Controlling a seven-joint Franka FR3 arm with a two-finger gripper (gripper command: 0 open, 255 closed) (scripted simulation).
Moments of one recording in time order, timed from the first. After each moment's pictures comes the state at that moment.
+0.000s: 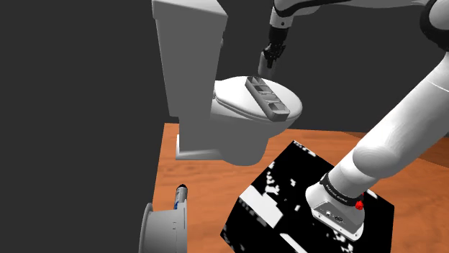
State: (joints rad) arm -0.17 -0.01 -0.11 -1.91 -0.13 1.83 -0.12
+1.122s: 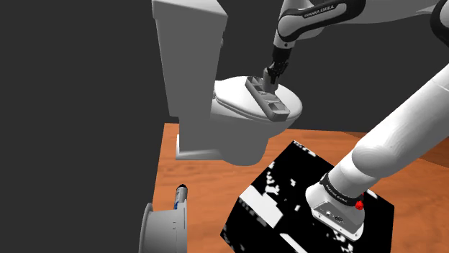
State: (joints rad) arm -0.20 -0.07 -0.14 -2.15 -0.15 2.02 -0.14
